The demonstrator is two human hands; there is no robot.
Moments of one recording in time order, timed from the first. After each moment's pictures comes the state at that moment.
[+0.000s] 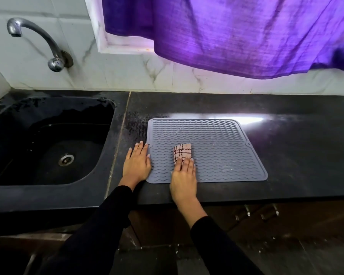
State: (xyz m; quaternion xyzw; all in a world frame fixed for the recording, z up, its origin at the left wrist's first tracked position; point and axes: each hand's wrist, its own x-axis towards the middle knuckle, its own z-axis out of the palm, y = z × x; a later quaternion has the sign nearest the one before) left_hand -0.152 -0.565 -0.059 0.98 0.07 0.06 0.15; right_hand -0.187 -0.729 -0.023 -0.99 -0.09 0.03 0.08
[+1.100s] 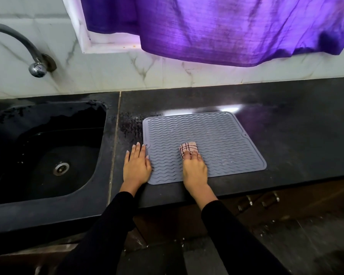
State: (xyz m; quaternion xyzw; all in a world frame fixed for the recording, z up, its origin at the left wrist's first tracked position) left_hand -0.155 -0.568 -0.054 0.98 0.06 0.08 0.16; right_hand -0.167 -0.747 -0.006 -1.00 -0.06 -0.01 0.07
